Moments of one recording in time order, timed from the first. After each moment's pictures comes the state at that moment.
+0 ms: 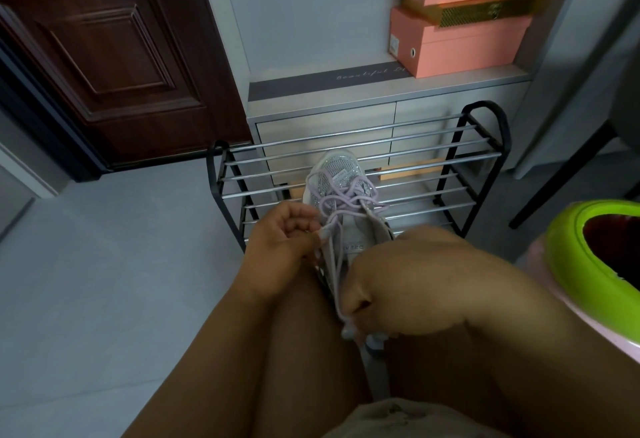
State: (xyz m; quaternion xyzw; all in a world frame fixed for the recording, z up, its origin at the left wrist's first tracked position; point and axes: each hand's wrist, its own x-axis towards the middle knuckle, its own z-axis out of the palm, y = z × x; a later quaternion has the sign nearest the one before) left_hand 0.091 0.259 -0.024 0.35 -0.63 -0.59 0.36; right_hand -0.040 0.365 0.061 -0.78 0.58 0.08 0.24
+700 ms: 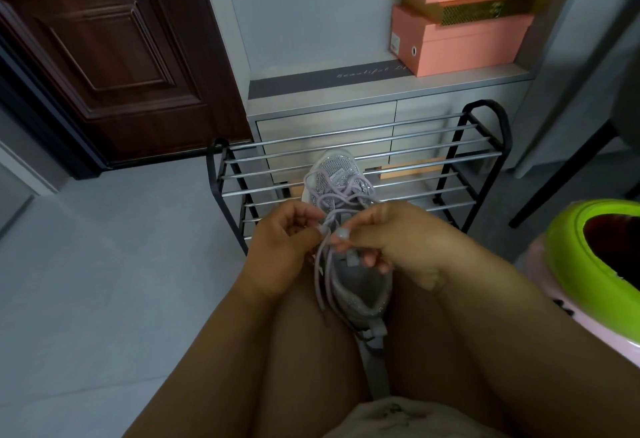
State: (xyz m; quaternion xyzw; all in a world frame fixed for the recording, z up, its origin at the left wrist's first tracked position) left_hand 0.088 0.258 -0.027 0.36 -0.66 -0.55 0.36; right_hand -0.053 0.338 0.019 -0.44 0.67 -0.37 0.48
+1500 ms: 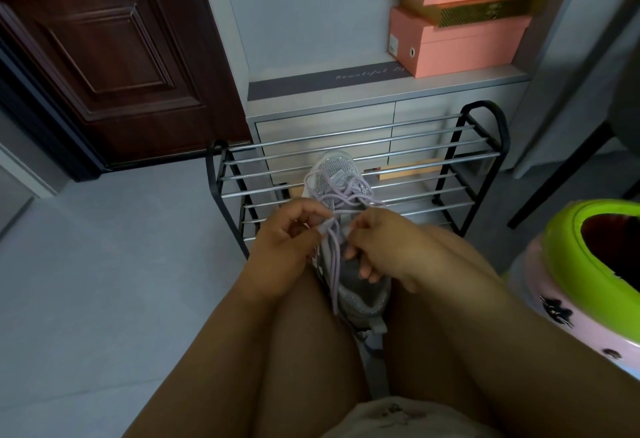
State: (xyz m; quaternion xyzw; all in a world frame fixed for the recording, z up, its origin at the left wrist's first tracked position) left_hand 0.086 0.259 -0.028 0.32 -0.70 -0.53 0.37; right_hand -0.049 0.328 -0.004 -0.40 0.72 -0.35 0.45
